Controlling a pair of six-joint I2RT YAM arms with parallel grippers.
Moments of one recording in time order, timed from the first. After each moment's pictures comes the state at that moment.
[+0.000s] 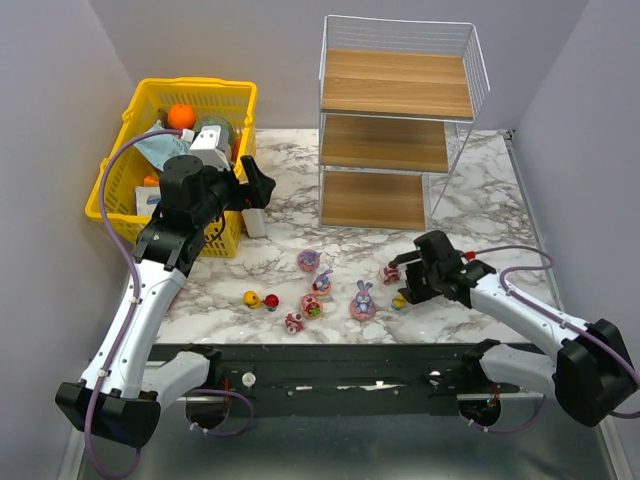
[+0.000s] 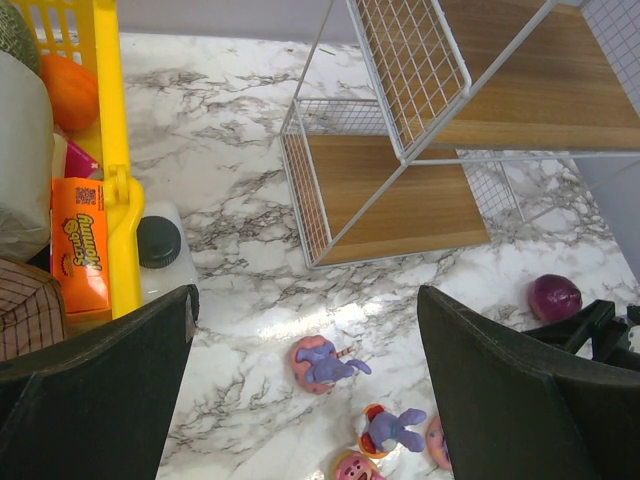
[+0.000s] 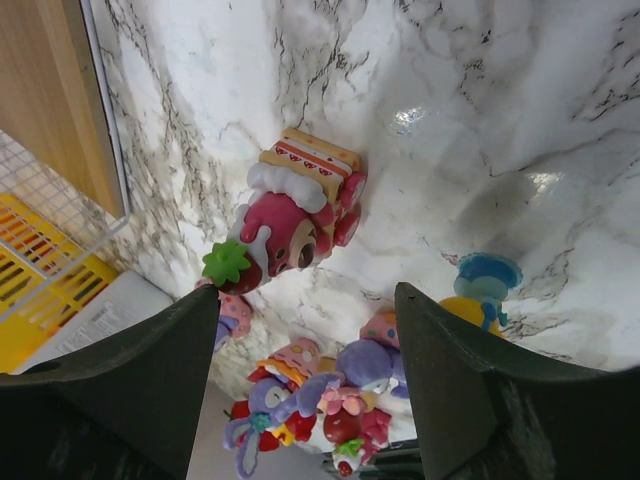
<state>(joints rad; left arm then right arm) -0.26 1.03 1.17 -0.41 0.16 -0.32 0.53 1.12 0.59 -0.49 0.13 1.76</state>
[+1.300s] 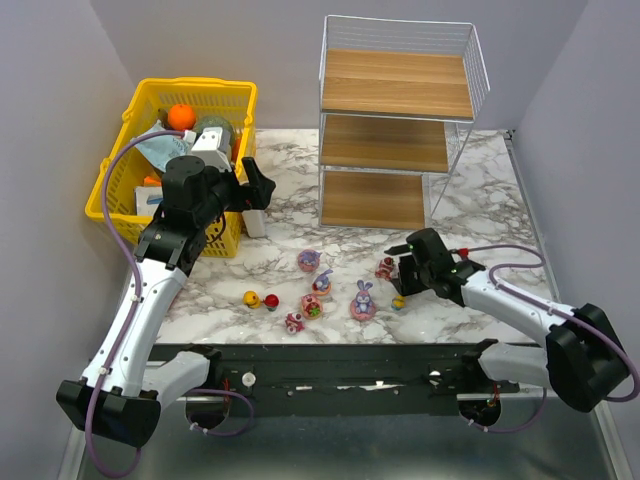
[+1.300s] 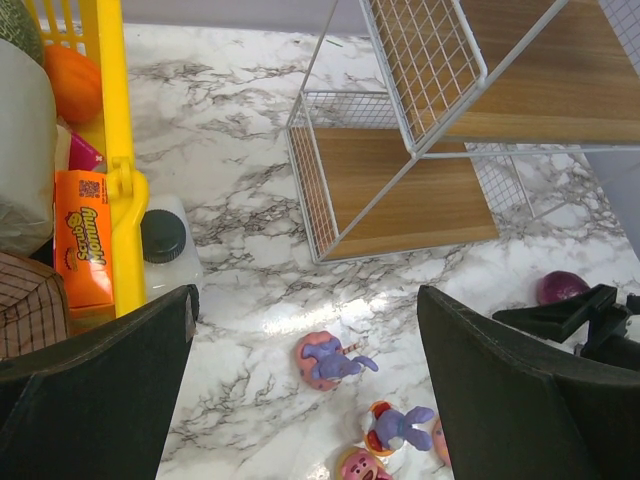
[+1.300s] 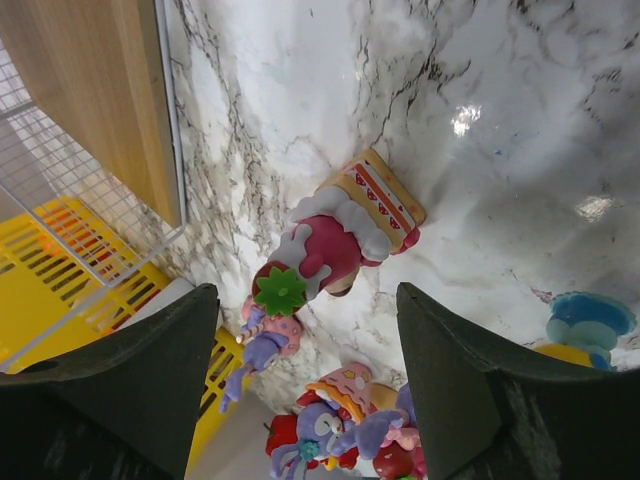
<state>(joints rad) -0.26 1.03 1.16 -0.41 0.16 -0.31 0.56 1.19 0.58 -0.31 0.19 1.83</state>
